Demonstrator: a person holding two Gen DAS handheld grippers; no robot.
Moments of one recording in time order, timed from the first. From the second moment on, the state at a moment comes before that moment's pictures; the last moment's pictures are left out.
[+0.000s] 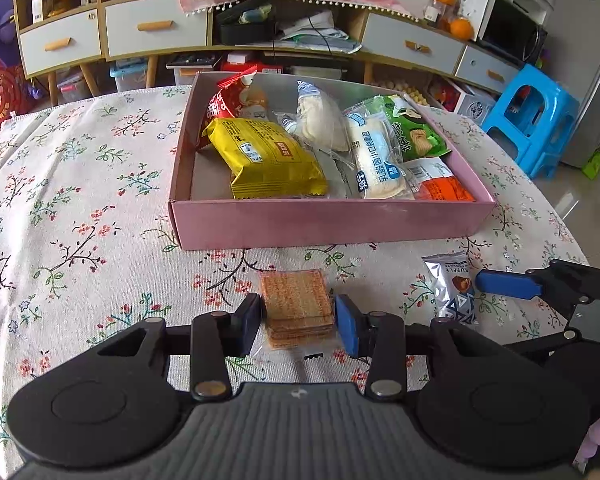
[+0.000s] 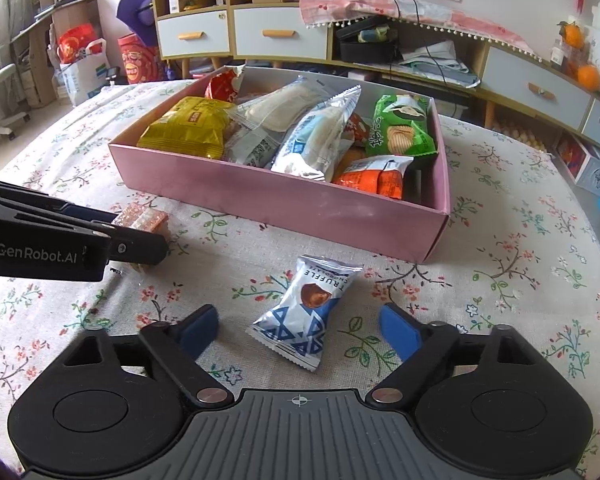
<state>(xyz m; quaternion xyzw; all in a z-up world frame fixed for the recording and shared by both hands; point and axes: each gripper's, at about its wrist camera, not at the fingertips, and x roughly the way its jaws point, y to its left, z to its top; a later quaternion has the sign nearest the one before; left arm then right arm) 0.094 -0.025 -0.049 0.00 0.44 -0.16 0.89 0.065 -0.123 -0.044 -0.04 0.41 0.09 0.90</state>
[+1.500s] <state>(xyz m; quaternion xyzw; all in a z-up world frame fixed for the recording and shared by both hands) 0.108 -0.016 -0.003 -0.11 0.42 -0.19 0.88 0.097 -0.189 0.029 0.24 0.43 0.04 0.87</state>
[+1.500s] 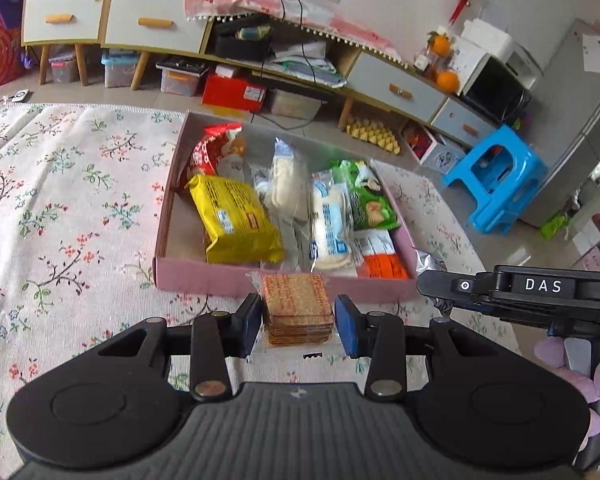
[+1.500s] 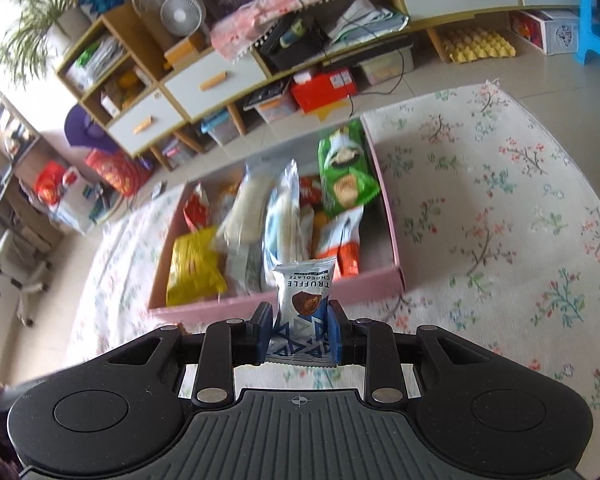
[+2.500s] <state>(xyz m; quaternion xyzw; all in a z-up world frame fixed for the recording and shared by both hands) 0.151 -0.055 -0.023 -0.09 0.38 -0.16 0.91 0.144 -0.210 0.001 0.28 0.41 0.02 0.87</state>
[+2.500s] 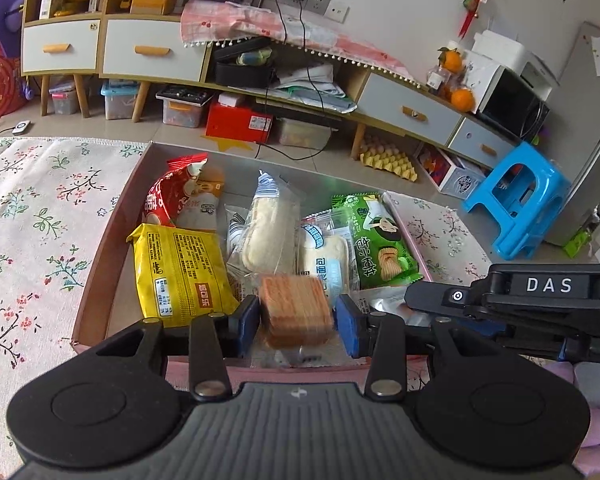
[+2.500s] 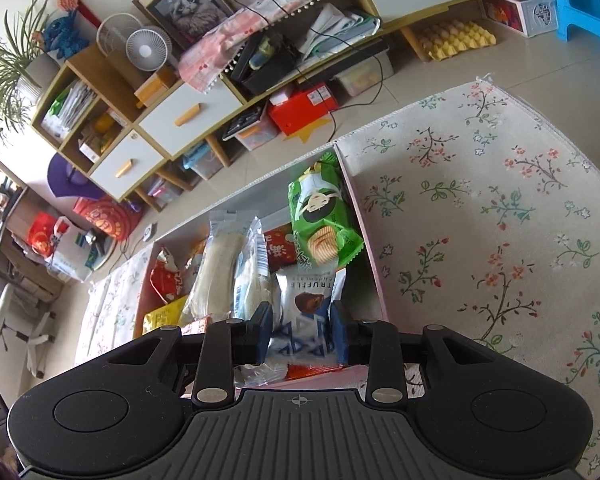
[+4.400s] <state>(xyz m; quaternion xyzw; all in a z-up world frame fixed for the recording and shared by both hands) 0.045 -0.003 0.018 0.00 0.46 -0.03 0.89 0.021 -0.136 0.060 0.08 0.47 0.02 0.88</state>
